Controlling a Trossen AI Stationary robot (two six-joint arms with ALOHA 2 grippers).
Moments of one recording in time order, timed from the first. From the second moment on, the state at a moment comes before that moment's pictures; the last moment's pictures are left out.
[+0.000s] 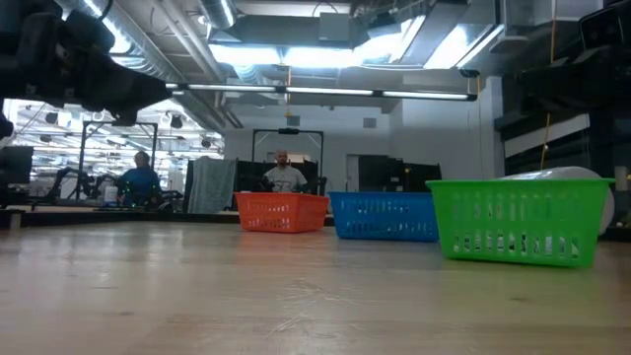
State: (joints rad) left arm 0.14 0.03 0.01 0.01 0.02 -0.07; right arm 0.09 0.04 0.01 0.01 -0.02 -0.21
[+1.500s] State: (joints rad) left arm 0.19 0.10 0.01 0.00 0.00 -0.13; right arm 0.09 0.04 0.01 0.01 -0.02 -0.21
